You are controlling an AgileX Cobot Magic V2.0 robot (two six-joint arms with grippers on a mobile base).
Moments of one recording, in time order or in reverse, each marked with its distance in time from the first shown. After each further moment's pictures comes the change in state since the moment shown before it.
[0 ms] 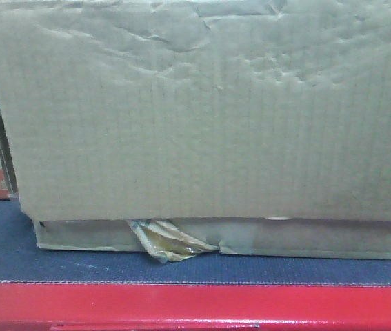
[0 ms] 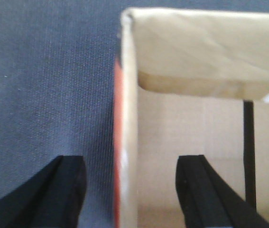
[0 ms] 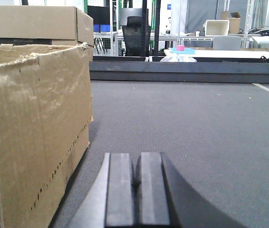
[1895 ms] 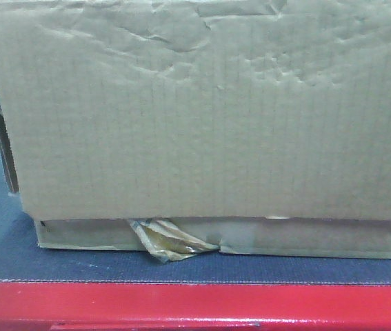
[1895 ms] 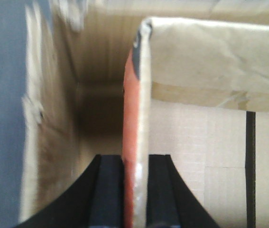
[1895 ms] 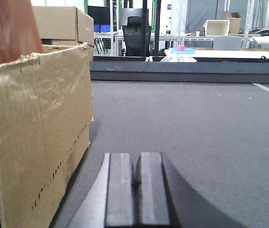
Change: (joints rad) left arm -0.755 0.116 -0.527 0.346 0.242 -0.683; right arm 0.000 0.000 0.000 0.000 0.000 0.000
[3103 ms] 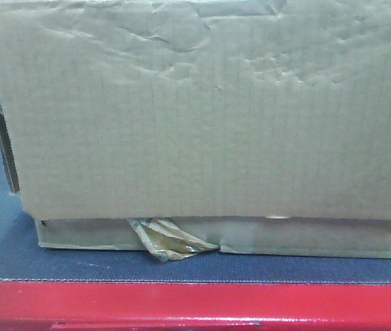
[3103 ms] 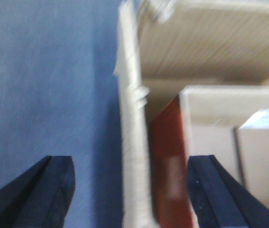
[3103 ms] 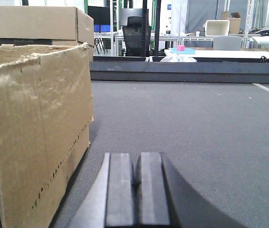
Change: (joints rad) left arm 0.159 -0.138 0.143 -0.066 -0.013 0.121; right arm 0.000 0.000 0.000 0.000 0.000 0.000
